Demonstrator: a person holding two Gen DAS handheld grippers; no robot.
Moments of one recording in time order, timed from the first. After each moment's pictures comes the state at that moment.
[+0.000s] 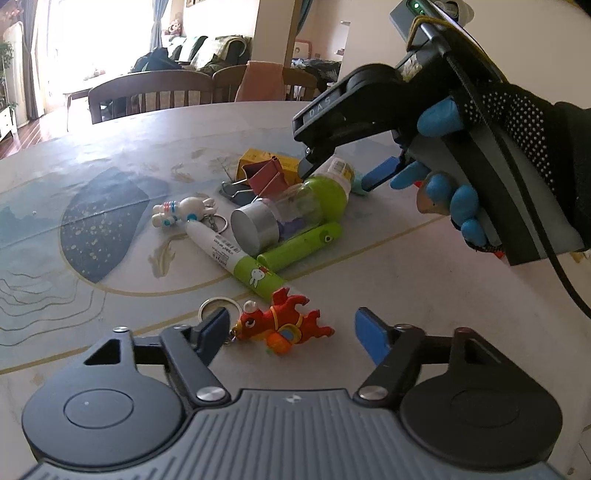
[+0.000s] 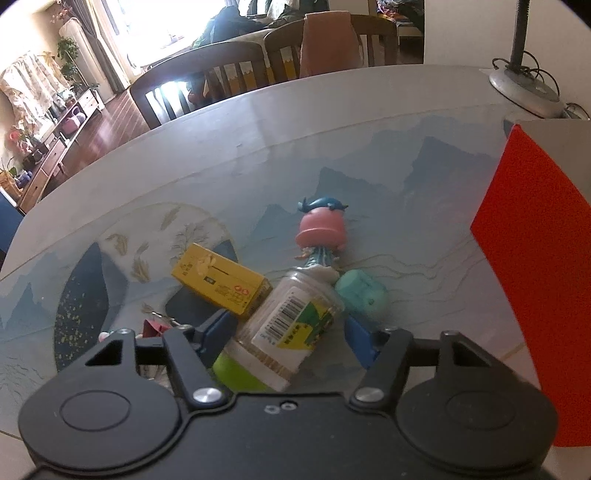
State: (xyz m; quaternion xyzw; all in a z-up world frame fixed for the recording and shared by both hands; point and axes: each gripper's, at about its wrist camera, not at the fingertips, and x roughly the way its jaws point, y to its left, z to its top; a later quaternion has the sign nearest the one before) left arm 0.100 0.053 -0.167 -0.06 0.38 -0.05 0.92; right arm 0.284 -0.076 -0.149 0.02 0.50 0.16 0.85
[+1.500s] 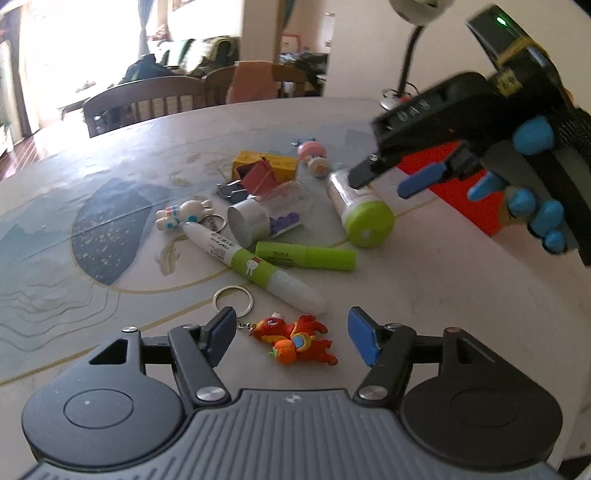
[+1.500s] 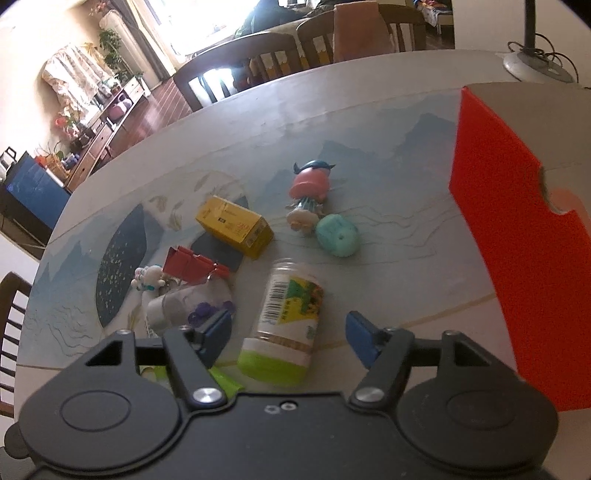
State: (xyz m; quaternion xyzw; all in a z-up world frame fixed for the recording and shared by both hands) left arm 0.085 0.045 -0.155 -0.01 0.39 -0.06 0.92; right arm 0.248 -0.135 -0.134 0.04 0.51 0.24 0.82
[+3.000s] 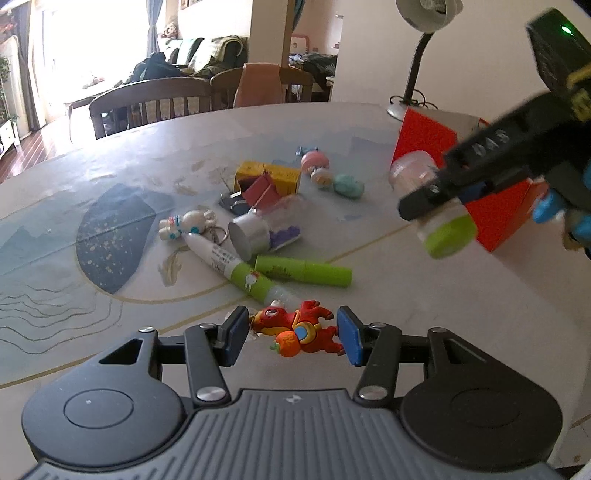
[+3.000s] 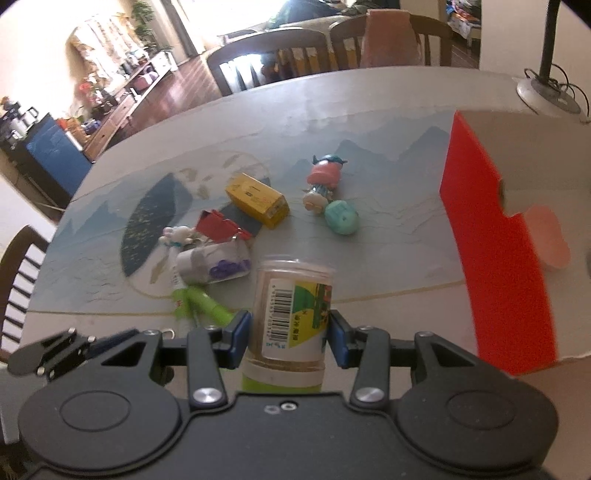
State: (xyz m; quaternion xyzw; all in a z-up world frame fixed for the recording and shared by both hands) left arm 0.088 0.041 -0.136 -0.03 0.38 -0.04 0.92; right arm 0.210 -0.161 -0.089 -0.02 0.51 0.28 0.81
